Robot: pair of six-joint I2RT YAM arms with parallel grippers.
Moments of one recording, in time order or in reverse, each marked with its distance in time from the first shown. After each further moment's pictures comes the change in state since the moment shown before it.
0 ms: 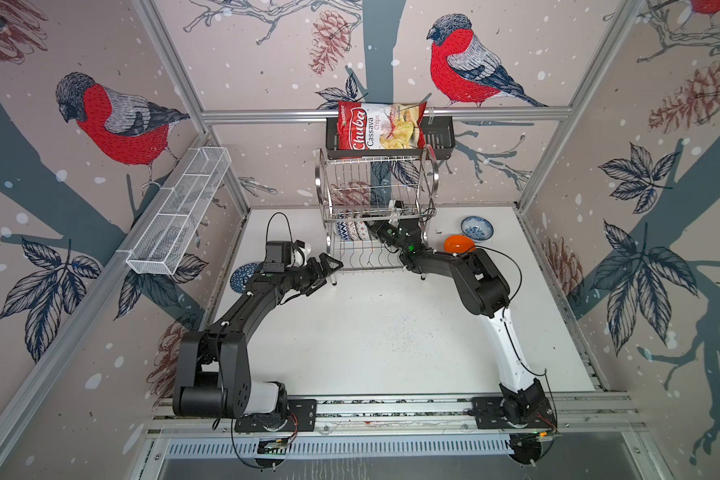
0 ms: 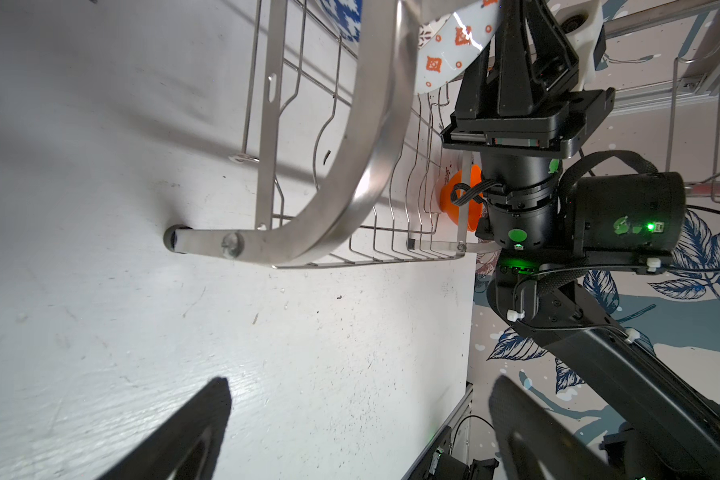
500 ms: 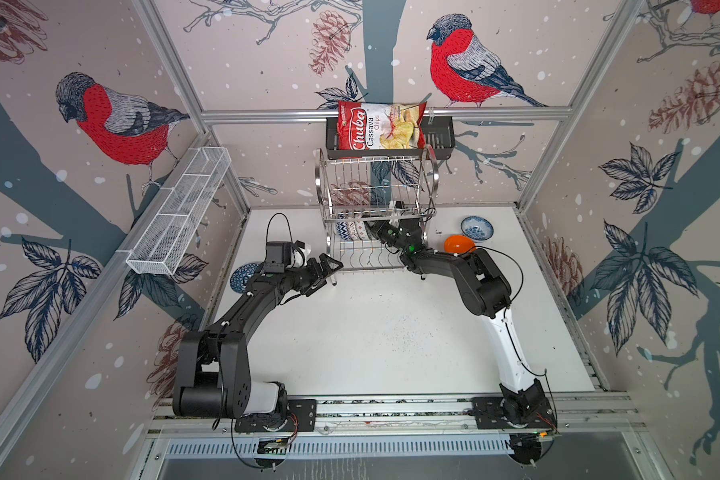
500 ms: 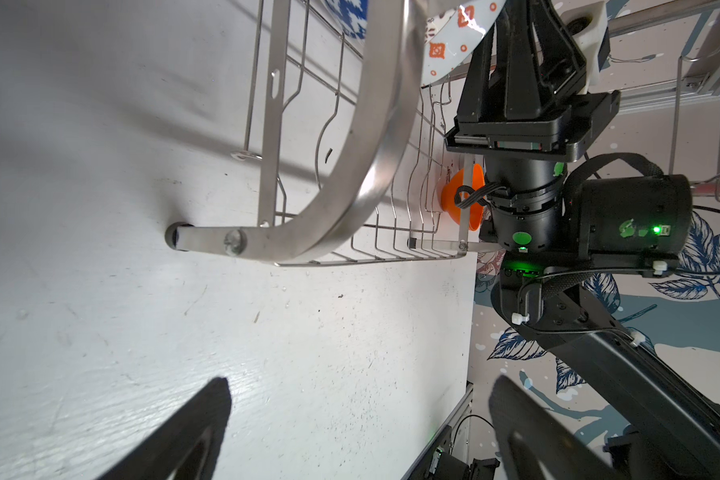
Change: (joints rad) left arm 0.000 0.000 -0.004 0.000 0.000 0.000; right arm 0.000 -0.019 -0.022 -0.004 0.000 0.000
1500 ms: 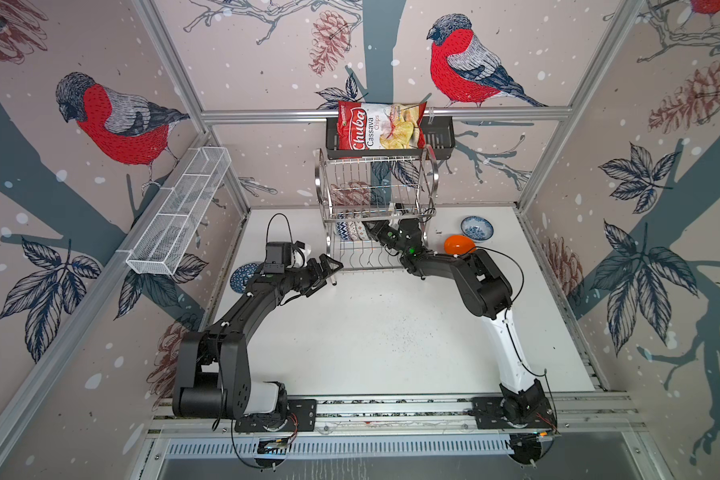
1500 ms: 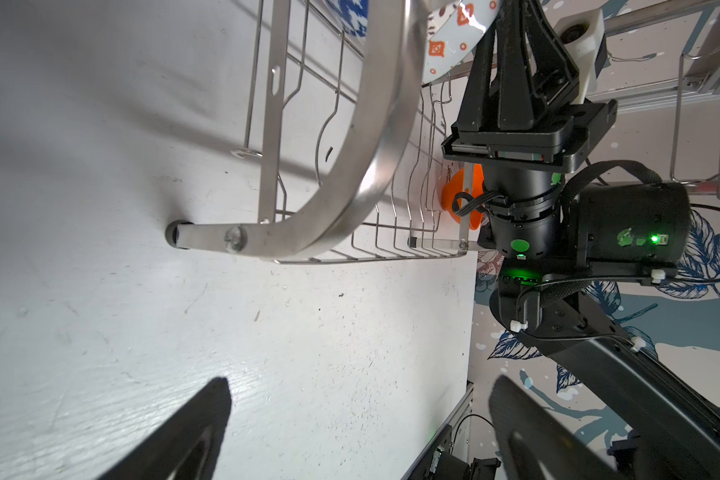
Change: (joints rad) left arm -0.001 -0.003 -0.005 0.000 0.000 0.000; right arm 0.011 -0.014 -0.039 0.019 0.001 0.003
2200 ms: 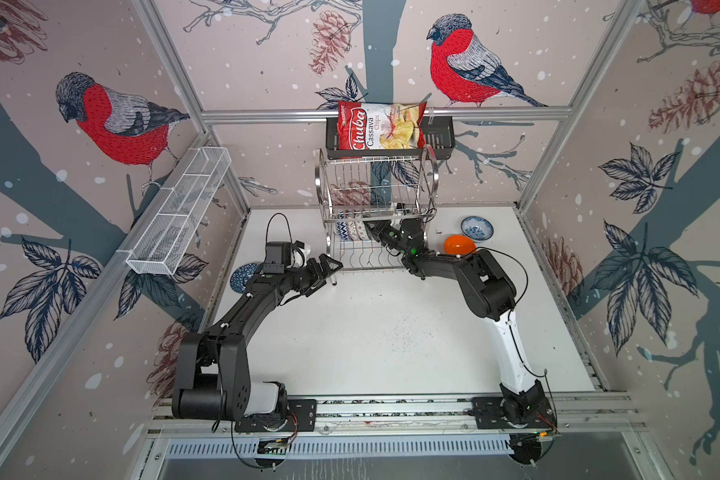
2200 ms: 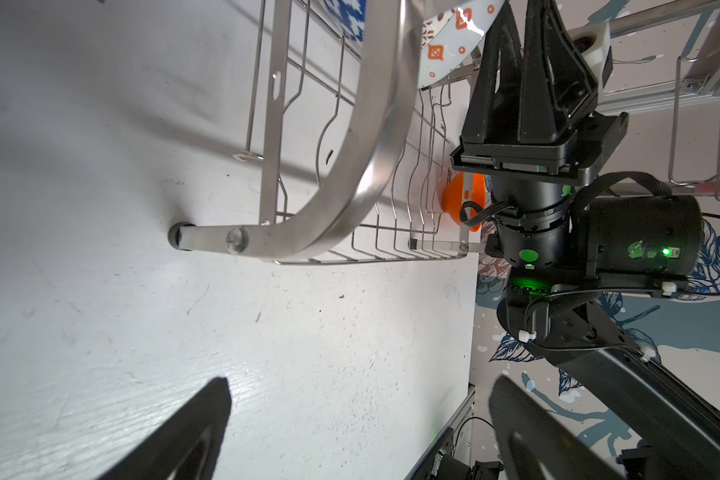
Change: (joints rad) left arm 0.000 -0.009 -0.001 -0.001 -0.008 0.000; right arm -0.001 -0.047 -0.051 0.012 0.001 0.026
